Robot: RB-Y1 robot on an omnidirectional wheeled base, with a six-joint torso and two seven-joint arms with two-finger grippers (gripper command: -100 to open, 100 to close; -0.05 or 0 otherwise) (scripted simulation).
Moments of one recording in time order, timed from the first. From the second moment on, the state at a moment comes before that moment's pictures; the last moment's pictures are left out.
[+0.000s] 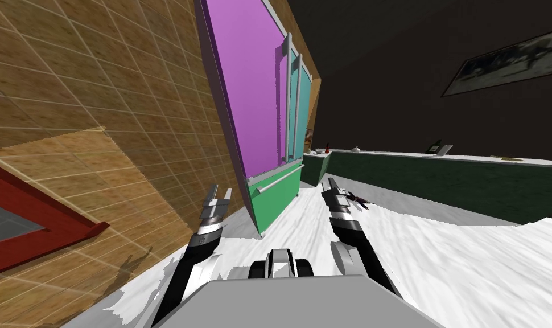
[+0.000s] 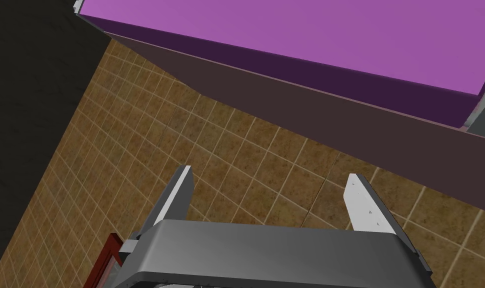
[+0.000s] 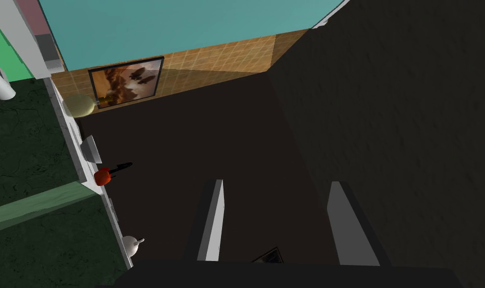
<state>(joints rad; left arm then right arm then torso) 0.51 0.10 0.02 -2.17 0.05 -0.56 0.13 0.47 0.04 0.00 -2.23 0.09 -0.39 -0.14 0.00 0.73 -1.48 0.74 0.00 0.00</state>
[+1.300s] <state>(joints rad) 0.45 0.13 0.09 -1.92 0.11 -0.57 0.15 0.47 0.04 0.00 -2.23 0.09 -0.39 -0.14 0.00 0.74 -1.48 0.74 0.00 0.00</state>
